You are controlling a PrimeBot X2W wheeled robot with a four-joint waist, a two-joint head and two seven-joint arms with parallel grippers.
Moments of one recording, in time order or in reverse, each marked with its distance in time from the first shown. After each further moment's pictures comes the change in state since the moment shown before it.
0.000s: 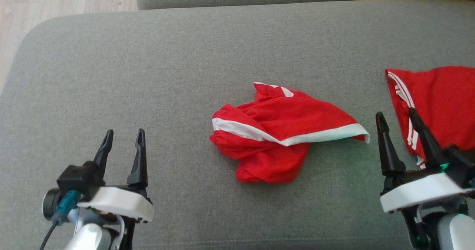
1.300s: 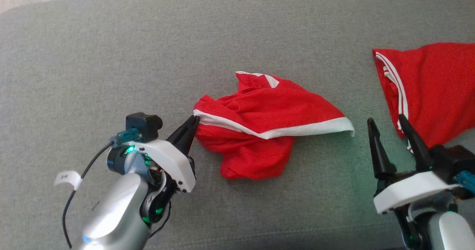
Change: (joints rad) left arm -0.342 -0.134 -0.178 0.393 -0.148 -0.290 0.217; right arm -0.026 -0.002 0.023 0.077 -0.004 0.000 0.000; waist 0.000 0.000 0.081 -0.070
